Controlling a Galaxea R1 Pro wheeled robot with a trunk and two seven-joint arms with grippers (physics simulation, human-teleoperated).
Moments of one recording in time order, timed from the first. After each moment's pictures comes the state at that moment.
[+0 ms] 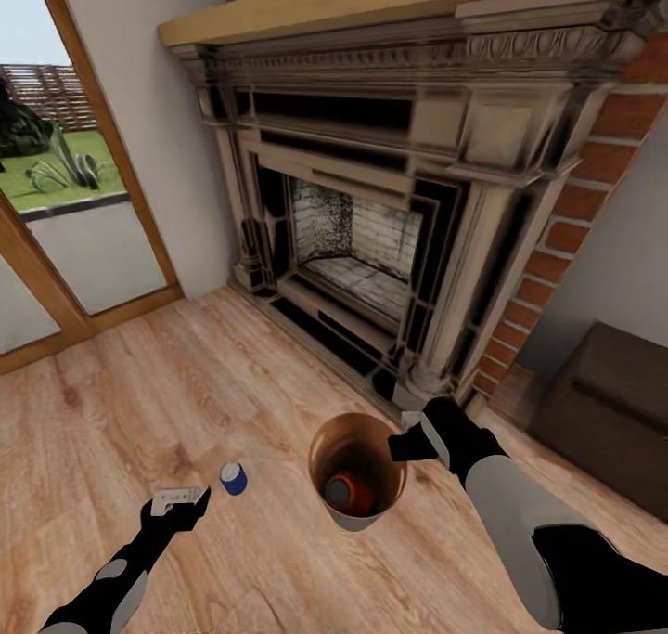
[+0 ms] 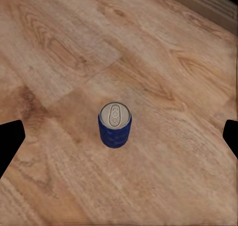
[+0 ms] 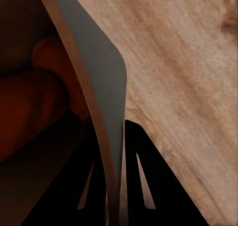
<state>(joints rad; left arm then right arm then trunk) -0.52 0.16 0.17 -0.34 0.02 -0.38 -0.23 -0.94 0.07 0.04 -0.44 0.06 0.91 0.22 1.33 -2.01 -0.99</state>
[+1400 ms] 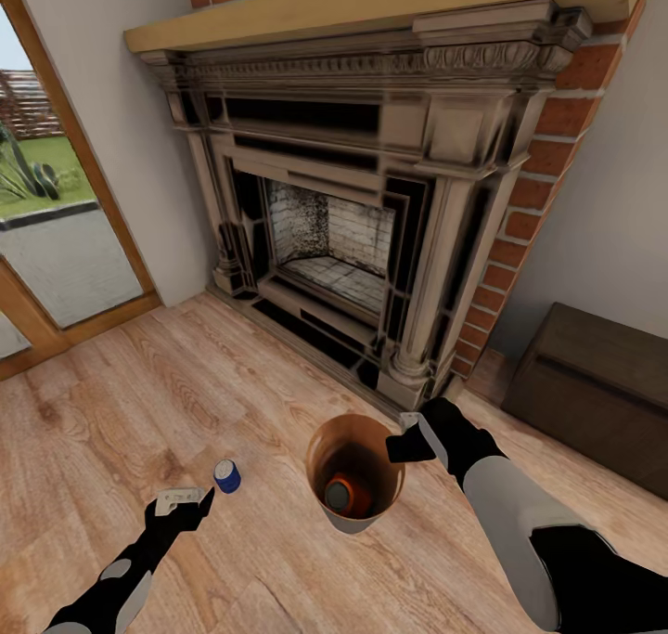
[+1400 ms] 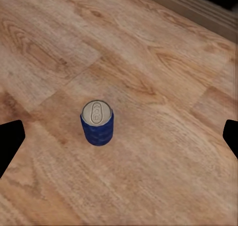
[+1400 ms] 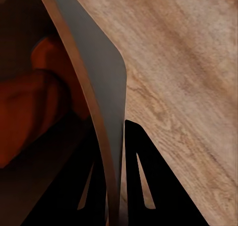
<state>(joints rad) -0.52 0.15 0.17 -0.34 0.02 -0.38 -0.24 -0.94 0.07 0.05 -0.44 0.06 0.92 0.22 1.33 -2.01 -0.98</state>
